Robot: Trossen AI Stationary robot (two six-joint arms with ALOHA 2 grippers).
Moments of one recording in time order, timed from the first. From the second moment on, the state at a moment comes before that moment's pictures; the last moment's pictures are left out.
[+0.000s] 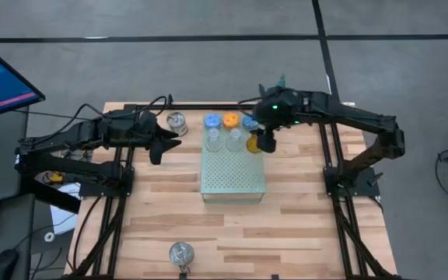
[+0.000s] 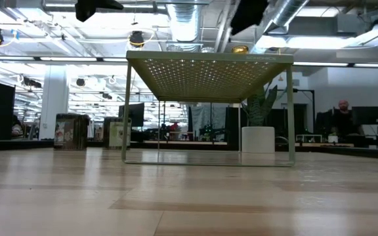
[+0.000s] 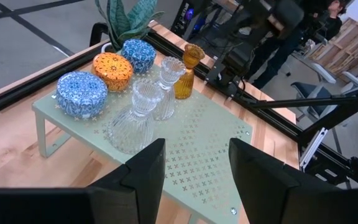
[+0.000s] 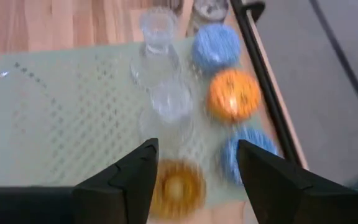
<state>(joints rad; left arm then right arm) 0.10 0.79 1.01 -0.58 -0.08 -0.45 -0.22 1.48 1.63 -1.00 0.08 -0.11</state>
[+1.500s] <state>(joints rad) 0.10 0.79 1.01 -0.58 -0.08 -0.45 -0.19 1.44 1.26 -0.89 0.09 0.02</state>
